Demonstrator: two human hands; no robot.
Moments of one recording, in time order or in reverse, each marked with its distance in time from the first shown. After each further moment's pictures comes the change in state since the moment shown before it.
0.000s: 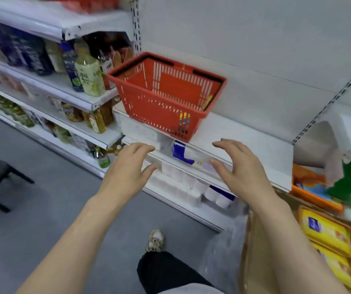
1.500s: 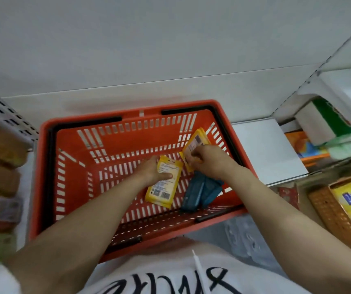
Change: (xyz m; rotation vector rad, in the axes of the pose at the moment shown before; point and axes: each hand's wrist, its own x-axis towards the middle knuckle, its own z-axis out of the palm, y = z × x) left_hand 0.491 -0.126 0.195 -0.108 -1.038 0.149; right_hand 0.370 0.065 0.142 -0.016 -0.272 0.891
